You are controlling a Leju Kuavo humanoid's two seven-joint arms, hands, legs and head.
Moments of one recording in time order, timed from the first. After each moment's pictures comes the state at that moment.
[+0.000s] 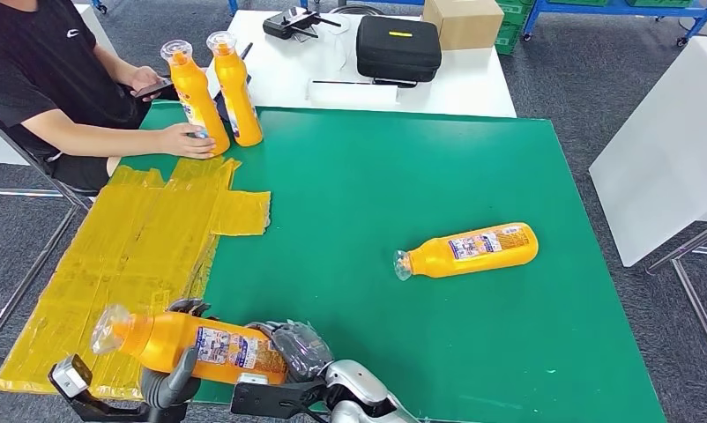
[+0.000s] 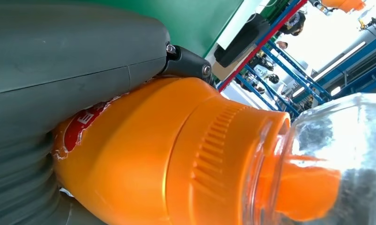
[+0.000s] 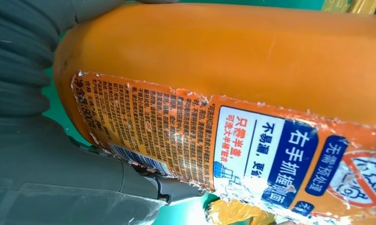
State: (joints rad) left arm 0.22 -0.22 0.14 -1.42 0.56 -0.68 -0.30; right arm -0.26 0.32 0.86 -0.79 0.77 -0.19 -0.28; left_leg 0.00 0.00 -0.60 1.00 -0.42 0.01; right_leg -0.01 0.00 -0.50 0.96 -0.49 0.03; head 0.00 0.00
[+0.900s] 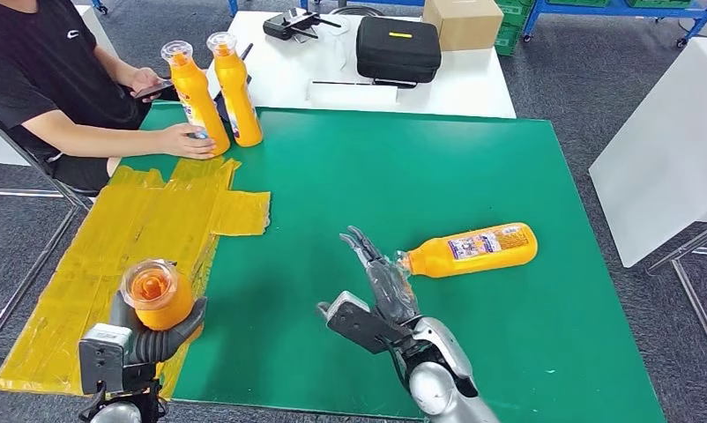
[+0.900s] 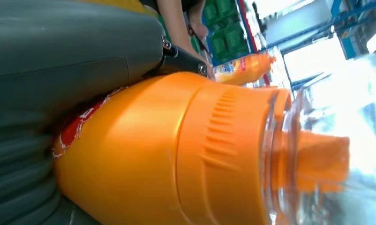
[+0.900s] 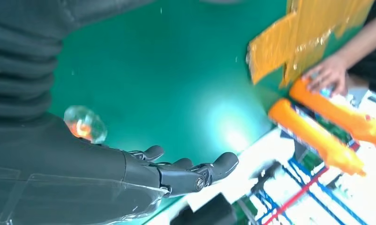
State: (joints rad) left arm 0.17 -0.24 0.15 -1.68 -0.46 0.10 -0.54; right arm -0.11 0.12 0.50 -1.42 0.72 -0.11 -0.19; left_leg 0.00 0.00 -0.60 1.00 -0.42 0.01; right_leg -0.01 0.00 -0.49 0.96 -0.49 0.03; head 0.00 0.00
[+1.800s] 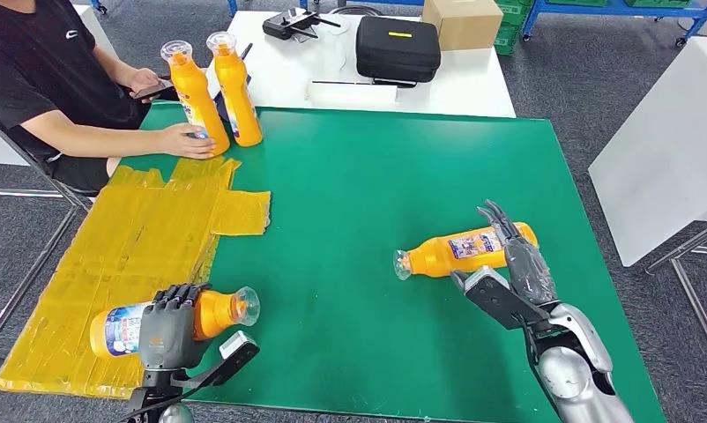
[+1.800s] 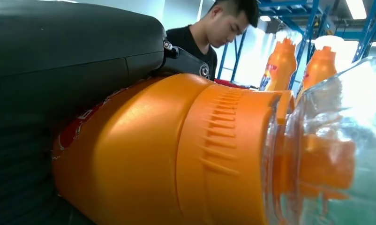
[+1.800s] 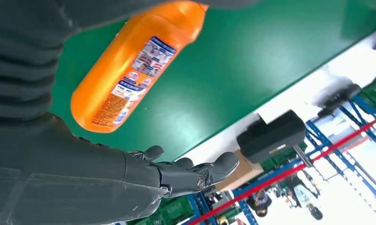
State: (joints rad) left arm 0.07 -0.21 0.15 -1.28 -1.43 0.70 -0.40; right arm -0.07 -0.23 0.19 -1.58 0.63 -0.04 -0.22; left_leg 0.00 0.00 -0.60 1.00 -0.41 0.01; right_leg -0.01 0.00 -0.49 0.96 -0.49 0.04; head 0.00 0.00
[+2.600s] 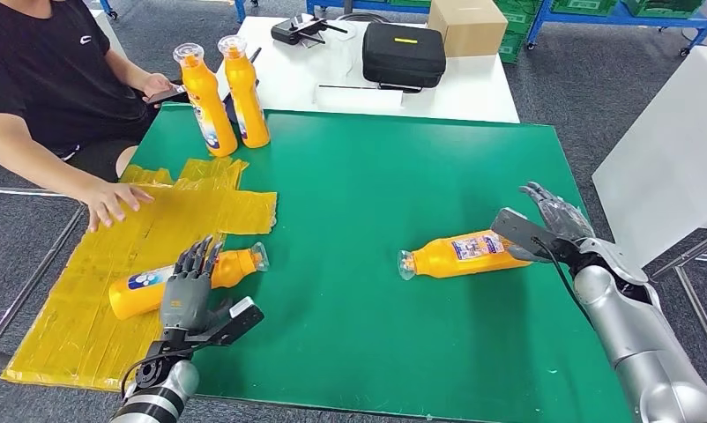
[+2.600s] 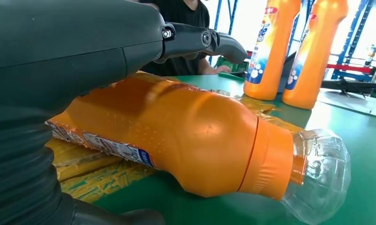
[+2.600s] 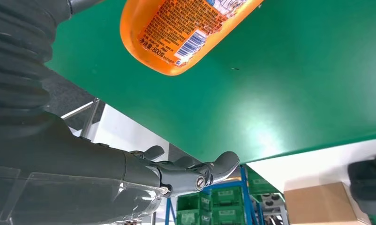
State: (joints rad) left arm -0.25 -0.07 0.02 -0.76 -1.30 0.66 -0.34; right arm -0.54 -0.36 0.27 -0.93 0.79 0.07 -0.18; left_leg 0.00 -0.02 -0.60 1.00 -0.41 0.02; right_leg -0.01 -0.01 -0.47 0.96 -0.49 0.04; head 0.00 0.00
